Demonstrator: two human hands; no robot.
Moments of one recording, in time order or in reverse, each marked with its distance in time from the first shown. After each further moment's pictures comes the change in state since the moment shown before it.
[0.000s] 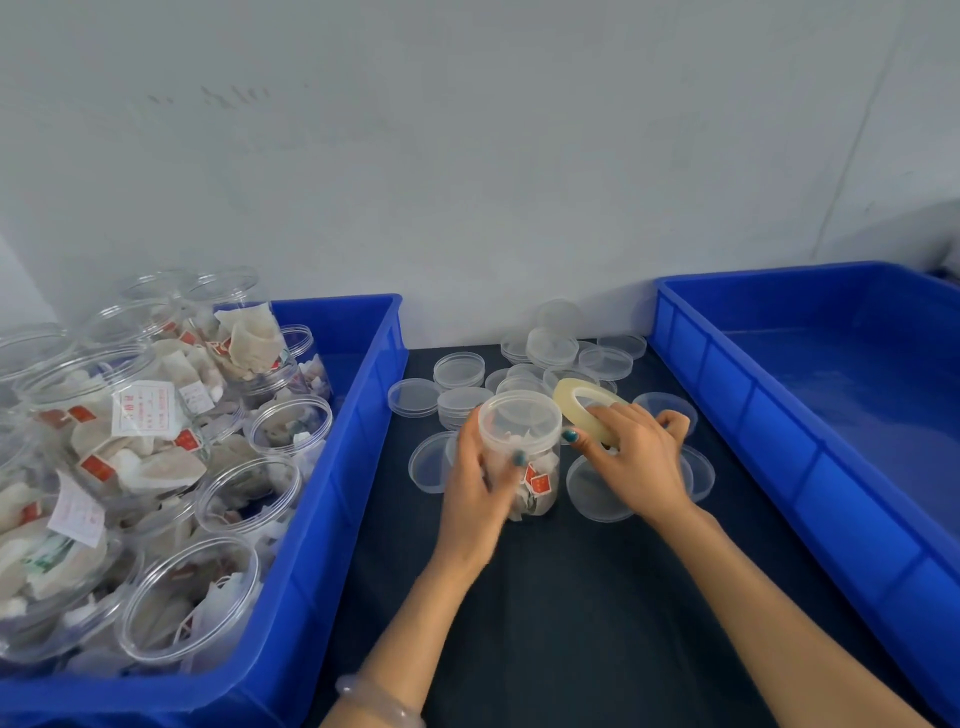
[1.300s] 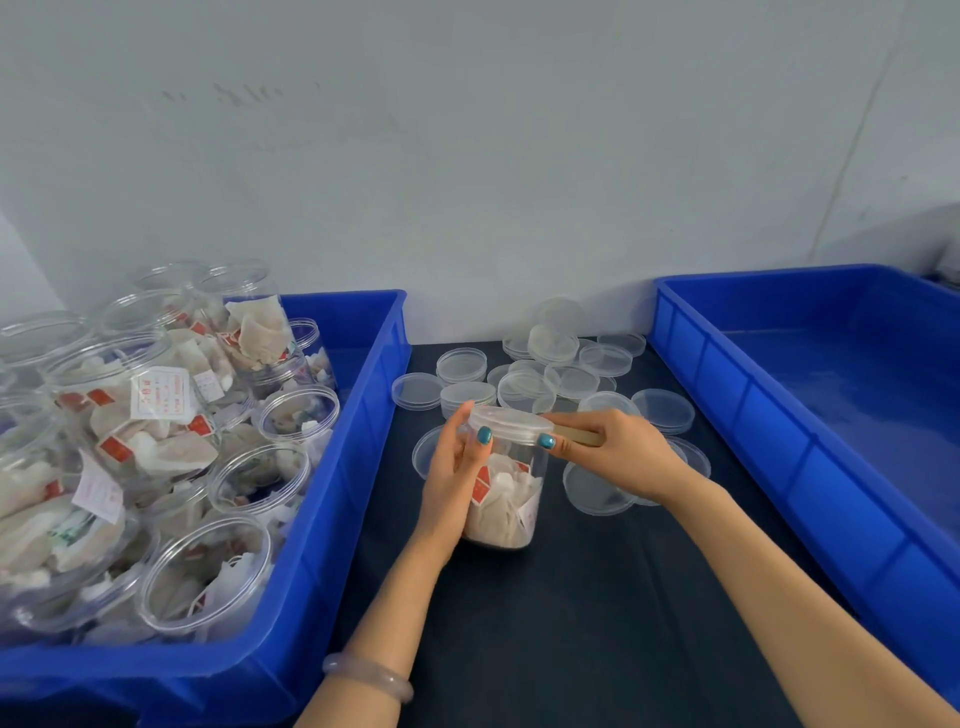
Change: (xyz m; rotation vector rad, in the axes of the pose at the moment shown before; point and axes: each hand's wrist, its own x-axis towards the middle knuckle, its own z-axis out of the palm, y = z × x) left_hand -0.006 0.016 -0.024 -0.109 -0.046 -0.225; right_hand 0.003 -0.036 -0.042 0.238 -0.540 0.071
